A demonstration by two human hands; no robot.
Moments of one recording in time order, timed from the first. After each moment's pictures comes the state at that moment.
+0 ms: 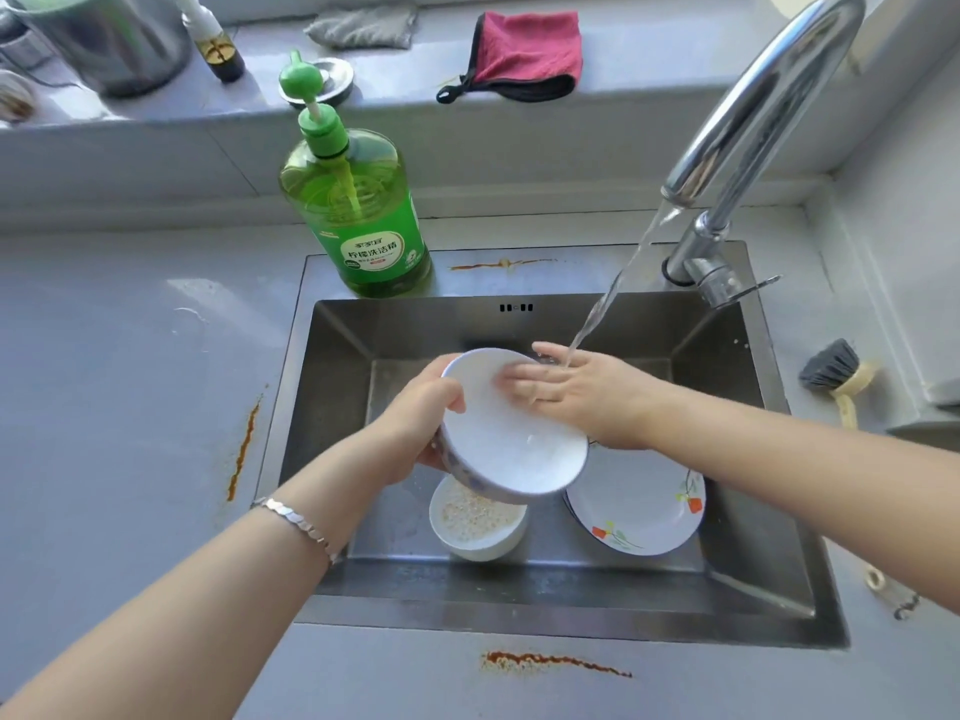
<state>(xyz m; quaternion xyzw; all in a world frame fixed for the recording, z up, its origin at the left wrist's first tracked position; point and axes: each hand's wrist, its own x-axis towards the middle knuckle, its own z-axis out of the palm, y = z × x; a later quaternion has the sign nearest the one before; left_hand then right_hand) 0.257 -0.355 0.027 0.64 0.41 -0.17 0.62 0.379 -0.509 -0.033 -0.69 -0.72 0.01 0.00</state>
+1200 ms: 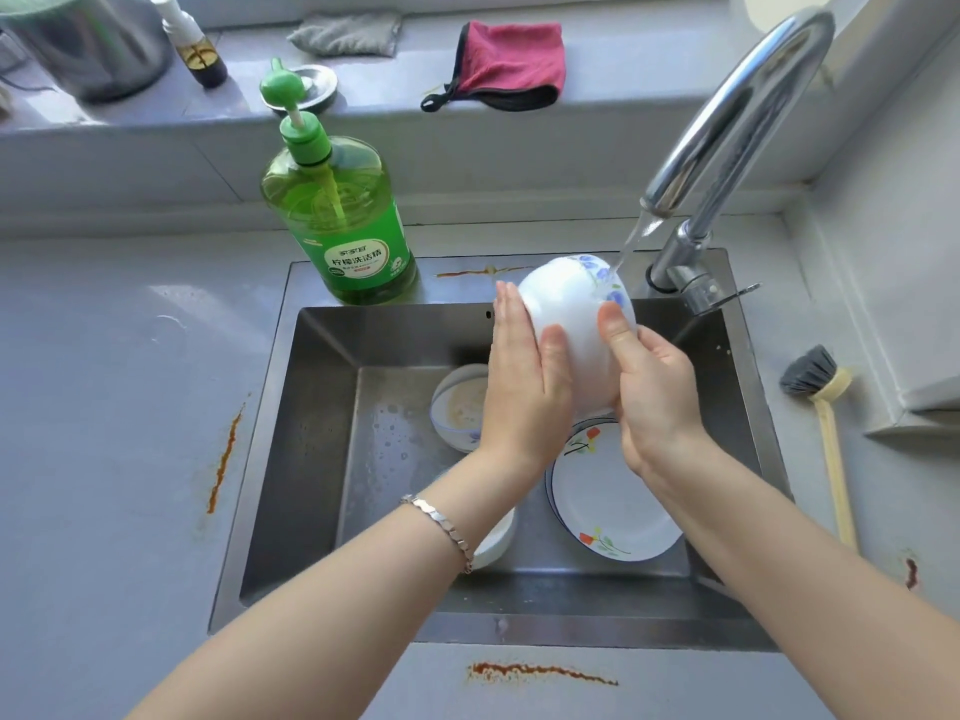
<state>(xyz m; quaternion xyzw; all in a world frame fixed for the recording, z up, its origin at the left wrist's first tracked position) 0.305 -0.433 0.005 0.80 0.24 0.12 0.54 0.342 -0.511 0.036 -0.64 0.12 0.20 0.73</state>
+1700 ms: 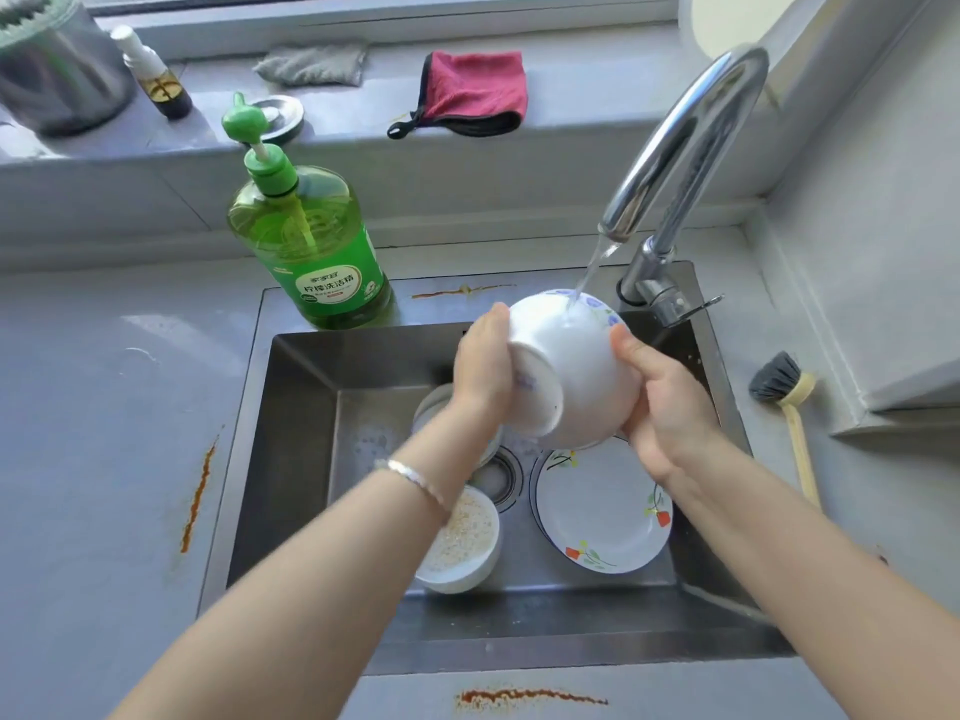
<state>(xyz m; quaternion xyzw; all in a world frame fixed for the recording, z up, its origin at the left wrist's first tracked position) 0.350 -0.407 0.008 0.63 0.39 0.01 0.67 0.364 -0.541 0.031 -0.58 0.19 0.29 0.74</state>
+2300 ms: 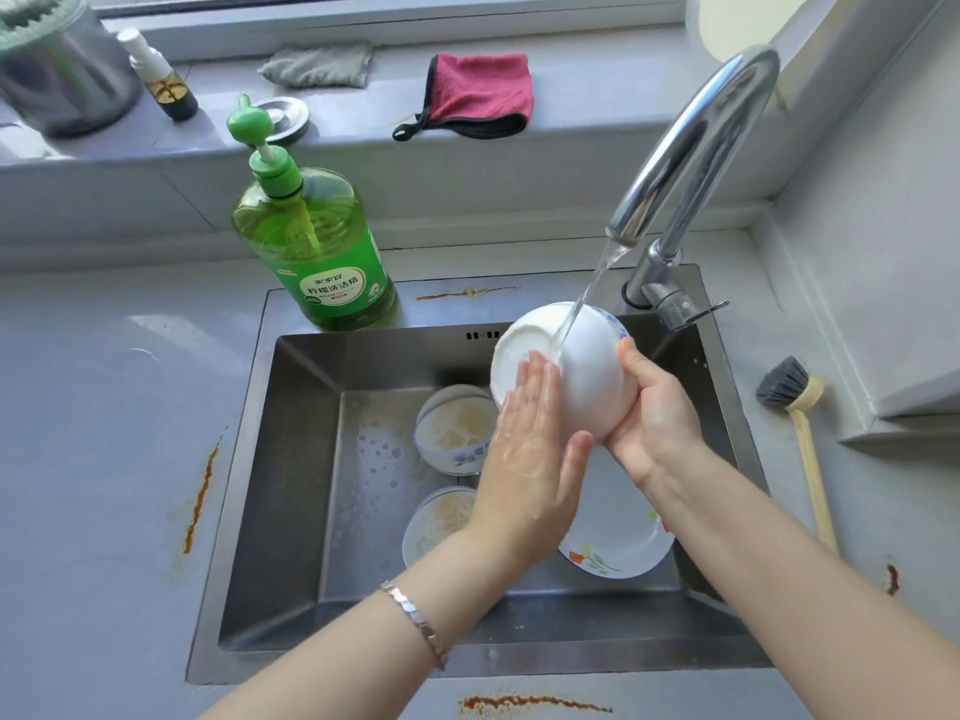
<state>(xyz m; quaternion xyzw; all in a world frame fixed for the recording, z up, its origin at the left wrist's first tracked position) 0.275 -0.452 -0.030 0.91 0.06 0.13 0.39 0.365 -0.531 0.016 -0.49 0.27 0.29 0.78</state>
